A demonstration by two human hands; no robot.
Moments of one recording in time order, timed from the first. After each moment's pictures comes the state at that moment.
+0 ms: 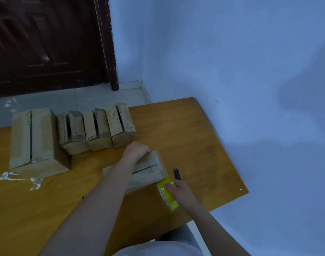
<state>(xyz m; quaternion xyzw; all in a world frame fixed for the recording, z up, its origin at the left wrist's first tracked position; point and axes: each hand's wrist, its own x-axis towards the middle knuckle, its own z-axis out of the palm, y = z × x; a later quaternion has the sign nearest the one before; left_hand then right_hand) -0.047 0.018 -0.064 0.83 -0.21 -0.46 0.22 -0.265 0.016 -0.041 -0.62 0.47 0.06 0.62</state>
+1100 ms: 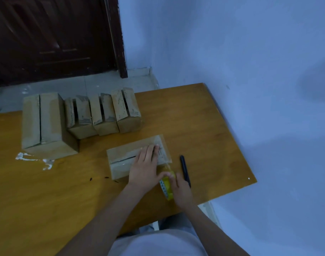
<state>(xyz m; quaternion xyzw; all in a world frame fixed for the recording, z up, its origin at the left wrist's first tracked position) -0.141 0.101 -0.083 0.85 -0.52 -0.07 0.03 -0.285 0.043 -0.114 -0.74 0.45 -0.04 0.50</state>
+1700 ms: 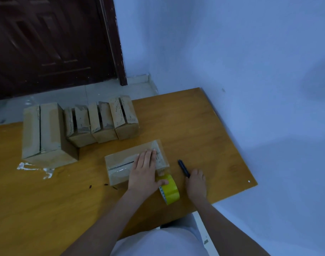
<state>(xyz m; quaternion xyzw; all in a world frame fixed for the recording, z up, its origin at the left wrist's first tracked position) -0.150 0.097 -0.064 0.86 -0.50 -0.12 -0.01 -0.296 -0.014 -0.137 -0.79 0.57 0.09 0.21</state>
